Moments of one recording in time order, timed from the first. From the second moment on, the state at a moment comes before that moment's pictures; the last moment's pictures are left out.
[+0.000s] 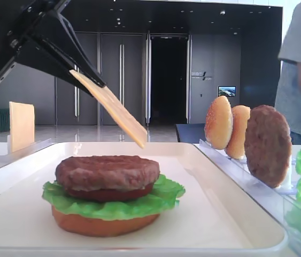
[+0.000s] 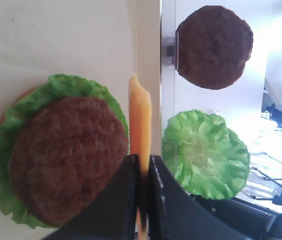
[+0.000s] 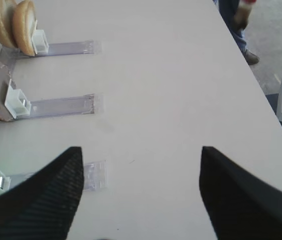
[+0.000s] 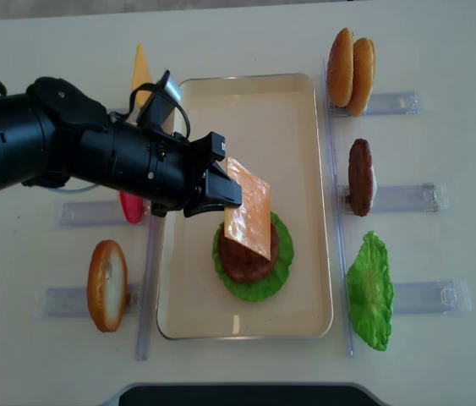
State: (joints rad) left arm -0.40 1.60 -0.81 -1.18 0.70 0.46; right arm 0.01 -0.01 -0.51 -0.05 1.13 0.04
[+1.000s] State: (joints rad) left arm -0.44 1.60 -0.81 -1.09 0.66 0.37; right arm 0.01 -0.01 -0.51 -0.05 1.13 0.04
